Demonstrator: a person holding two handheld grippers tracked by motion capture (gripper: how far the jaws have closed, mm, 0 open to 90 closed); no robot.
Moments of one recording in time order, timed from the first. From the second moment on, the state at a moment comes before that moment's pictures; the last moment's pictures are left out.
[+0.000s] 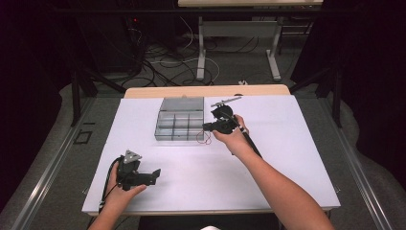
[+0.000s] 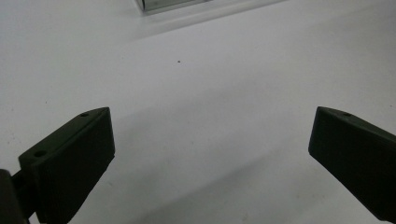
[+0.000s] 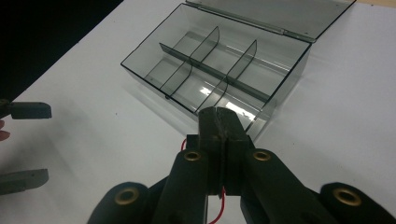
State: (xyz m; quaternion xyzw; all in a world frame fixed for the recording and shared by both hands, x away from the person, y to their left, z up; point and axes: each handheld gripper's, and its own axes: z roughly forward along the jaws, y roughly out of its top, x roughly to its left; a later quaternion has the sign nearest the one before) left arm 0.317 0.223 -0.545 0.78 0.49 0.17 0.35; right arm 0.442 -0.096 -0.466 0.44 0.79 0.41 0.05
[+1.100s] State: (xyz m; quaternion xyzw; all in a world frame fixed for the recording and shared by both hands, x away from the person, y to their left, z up) left arm 0.317 0.225 -0.544 0.78 0.49 0.17 0.34; right arm 0.470 -0.080 -0.480 0.46 0.77 0.43 0.10
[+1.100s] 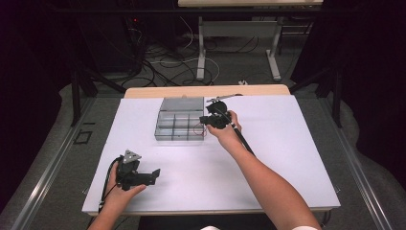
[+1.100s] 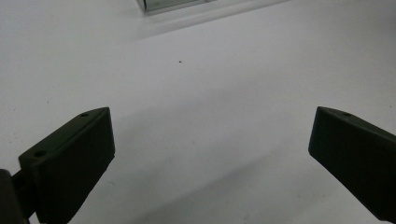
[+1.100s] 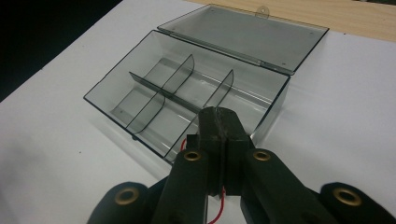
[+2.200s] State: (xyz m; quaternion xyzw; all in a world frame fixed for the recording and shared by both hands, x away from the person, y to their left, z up) left arm 0.317 0.225 -0.544 0.78 0.49 0.16 0.35; right arm 0.489 -0.066 -0.501 0.45 0.77 0.44 0.13
